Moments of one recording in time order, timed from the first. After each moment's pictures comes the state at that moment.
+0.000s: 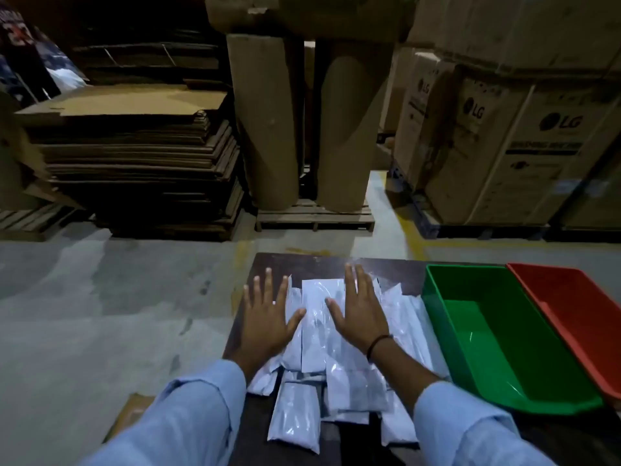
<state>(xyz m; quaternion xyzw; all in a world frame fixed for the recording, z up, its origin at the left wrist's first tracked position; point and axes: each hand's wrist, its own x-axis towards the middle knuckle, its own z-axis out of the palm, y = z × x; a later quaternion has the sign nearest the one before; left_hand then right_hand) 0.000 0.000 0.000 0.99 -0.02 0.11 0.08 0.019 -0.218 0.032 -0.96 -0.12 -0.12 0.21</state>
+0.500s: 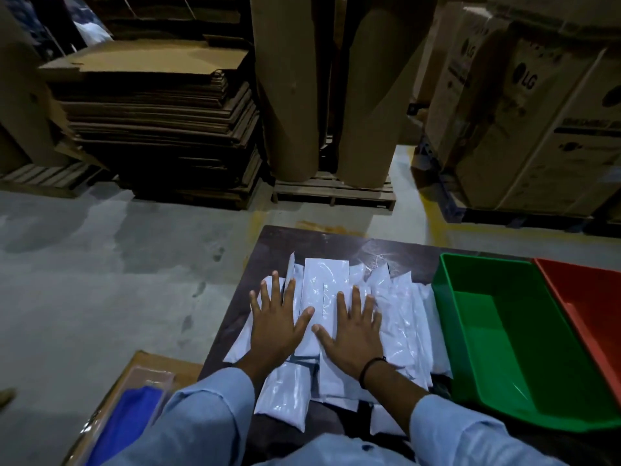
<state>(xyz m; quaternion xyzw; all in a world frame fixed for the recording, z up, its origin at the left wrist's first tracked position) -0.021 -0.040 -0.050 0.99 0.06 0.05 0.12 -0.017 -0.228 -0.028 -0.99 -0.10 0.06 0.11</state>
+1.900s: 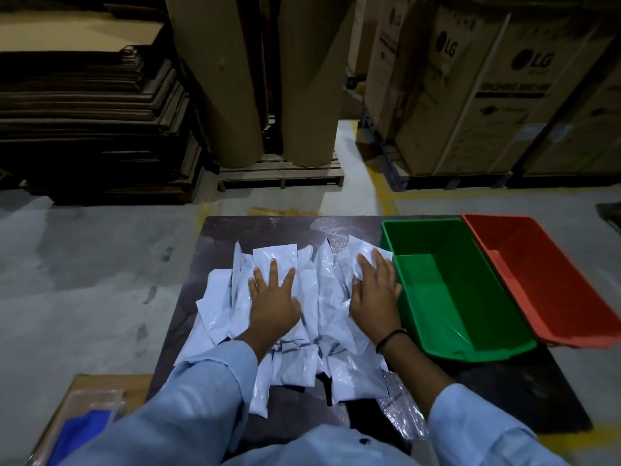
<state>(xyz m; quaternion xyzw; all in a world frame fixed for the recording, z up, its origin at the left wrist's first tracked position) 0.013 -0.128 -0.044 0.99 -0.01 -0.06 0.11 -0.013 -0.334 0.014 -0.96 0.04 -0.09 0.25</state>
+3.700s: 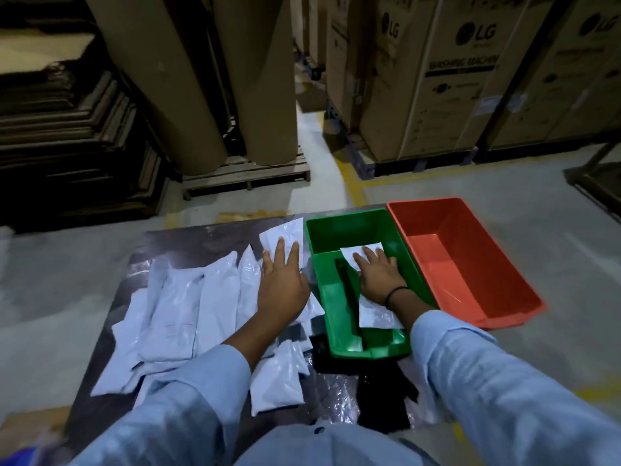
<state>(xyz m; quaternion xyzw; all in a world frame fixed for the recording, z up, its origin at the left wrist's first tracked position) 0.026 -0.328 0.033 0.97 -0.05 -0.01 0.24 0.061 -0.566 -0.025 -0.99 -0.04 0.11 0.03</state>
